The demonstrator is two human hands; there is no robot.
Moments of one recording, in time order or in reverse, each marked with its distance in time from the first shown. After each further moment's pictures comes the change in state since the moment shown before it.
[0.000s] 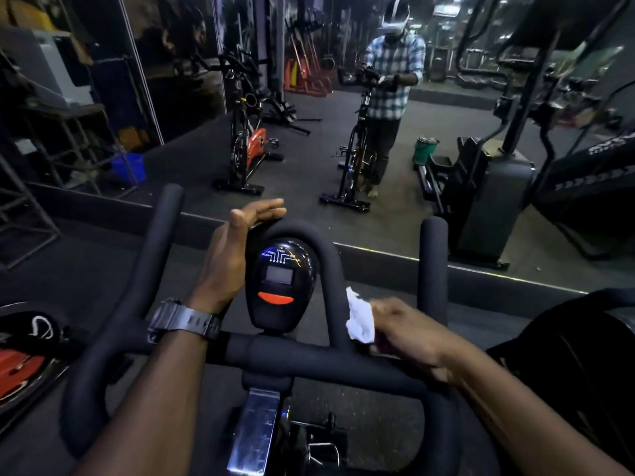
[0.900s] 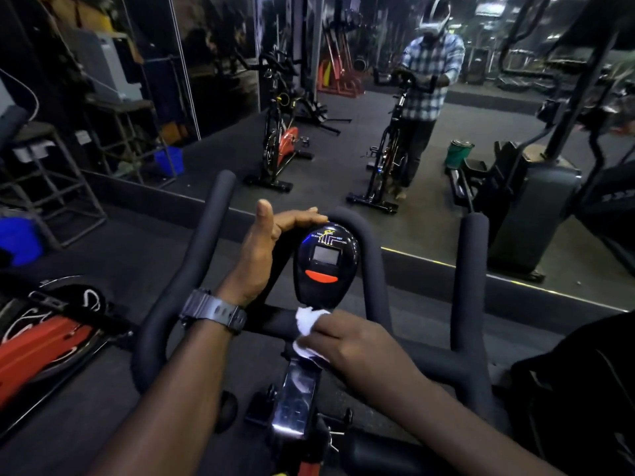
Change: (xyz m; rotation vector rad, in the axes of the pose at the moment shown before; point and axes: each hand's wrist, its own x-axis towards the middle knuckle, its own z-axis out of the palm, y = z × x) left_hand -0.033 0.019 -0.012 -0.169 -0.083 -0.078; right_hand 0.008 0.011 0.101 -1.207 0.266 -0.912
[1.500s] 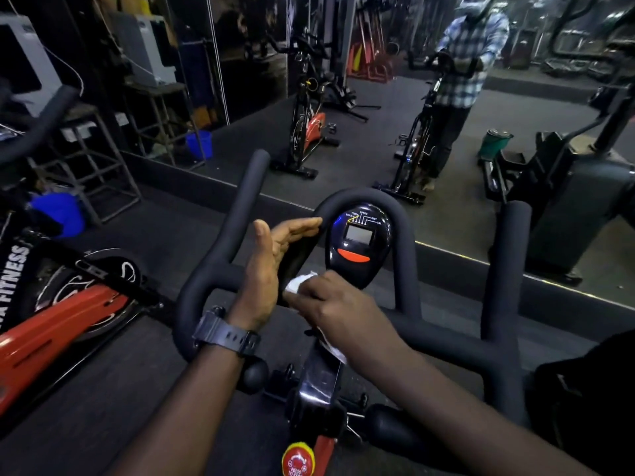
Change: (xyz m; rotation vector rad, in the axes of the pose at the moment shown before) left_hand -0.063 -0.005 -0.009 -0.010 0.242 -0.033; right_hand 0.040 -0.019 0.022 0.022 -0.004 -0.029
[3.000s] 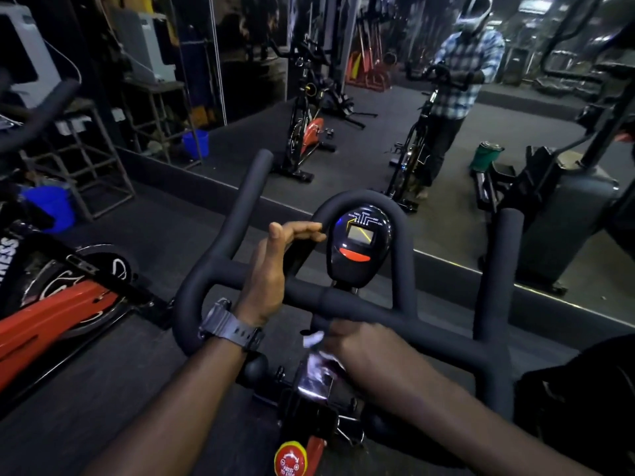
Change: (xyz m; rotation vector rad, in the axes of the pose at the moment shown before) left_hand -0.001 -0.009 -0.002 0.109 0.045 0.066; right_hand -0.033 -0.015 -0.034 0.131 -0.445 0.033
